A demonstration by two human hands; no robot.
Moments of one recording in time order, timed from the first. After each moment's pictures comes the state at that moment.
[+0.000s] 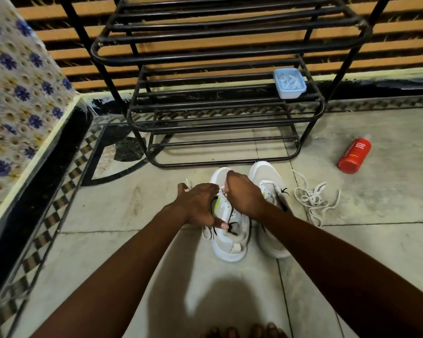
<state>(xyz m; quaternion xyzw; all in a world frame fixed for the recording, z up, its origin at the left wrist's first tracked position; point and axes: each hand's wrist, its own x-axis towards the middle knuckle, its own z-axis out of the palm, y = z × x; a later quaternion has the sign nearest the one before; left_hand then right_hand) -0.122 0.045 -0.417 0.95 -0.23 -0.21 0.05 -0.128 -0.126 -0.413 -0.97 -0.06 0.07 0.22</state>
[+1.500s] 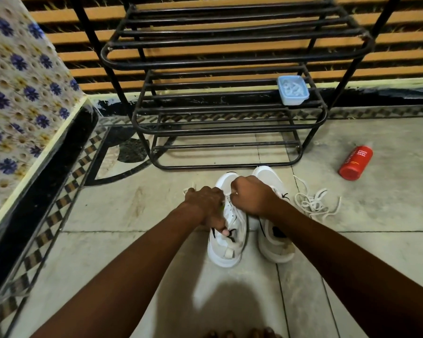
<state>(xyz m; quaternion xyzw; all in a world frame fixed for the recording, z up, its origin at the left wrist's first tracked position) -0.121 0.014 -0.396 0.94 -0.21 -0.28 -0.04 -0.133 -0.143 -0.388 -0.97 -0.08 0.13 0.20</state>
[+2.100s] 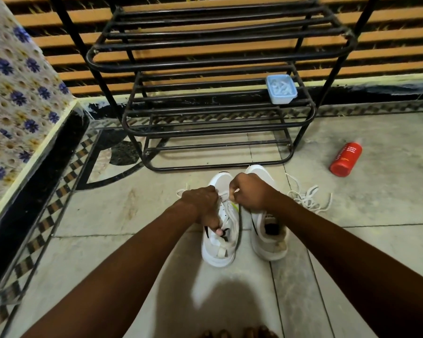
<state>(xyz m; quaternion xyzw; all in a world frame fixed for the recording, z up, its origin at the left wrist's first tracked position) -0.120 0.003 -0.388 0.94 -0.21 -0.28 -0.04 -0.129 -0.167 -0.380 -0.95 -0.10 0.13 0.27</state>
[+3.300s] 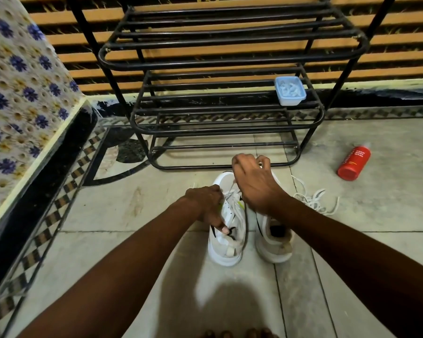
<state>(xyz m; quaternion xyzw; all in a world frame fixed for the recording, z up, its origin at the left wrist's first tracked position) -0.114 0.012 -0.388 0.92 -0.24 -0.30 -0.06 -0.135 -0.165 -0.377 -0.96 -0.24 -0.17 0.01</state>
